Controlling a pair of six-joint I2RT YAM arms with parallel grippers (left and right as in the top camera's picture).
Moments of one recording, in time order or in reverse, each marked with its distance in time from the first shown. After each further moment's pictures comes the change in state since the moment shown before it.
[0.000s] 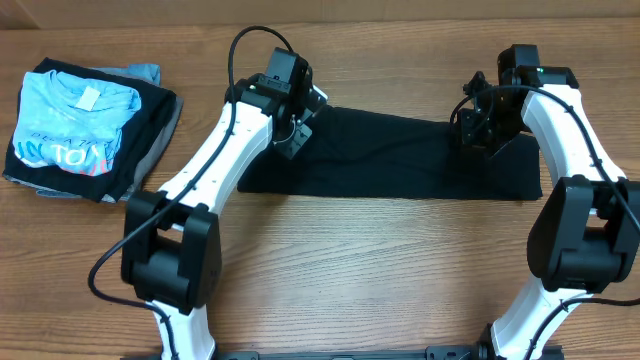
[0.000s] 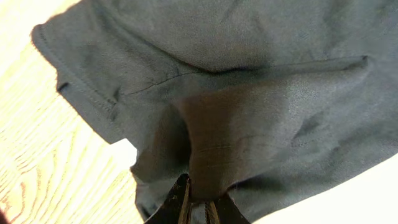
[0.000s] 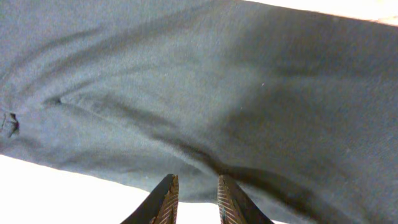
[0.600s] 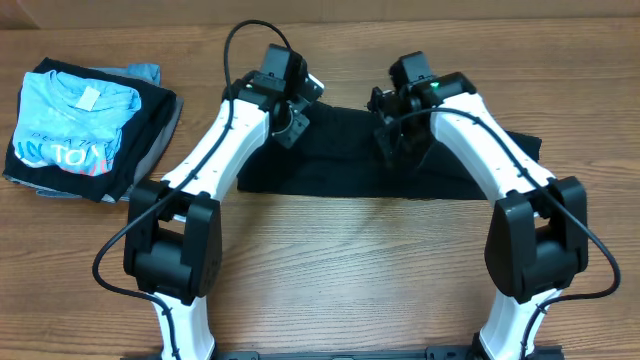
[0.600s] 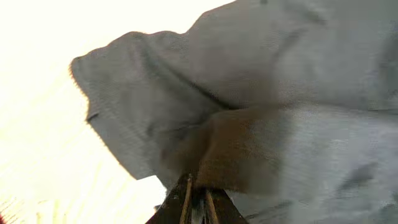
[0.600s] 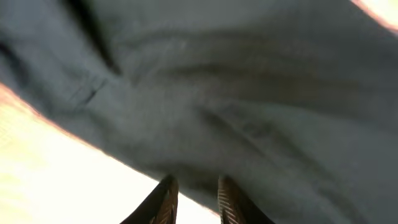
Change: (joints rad) left arm 0.042 0.041 -0.002 0.145 -0.003 0.008; right arm 0.391 0.000 0.000 0.092 0.122 -0.022
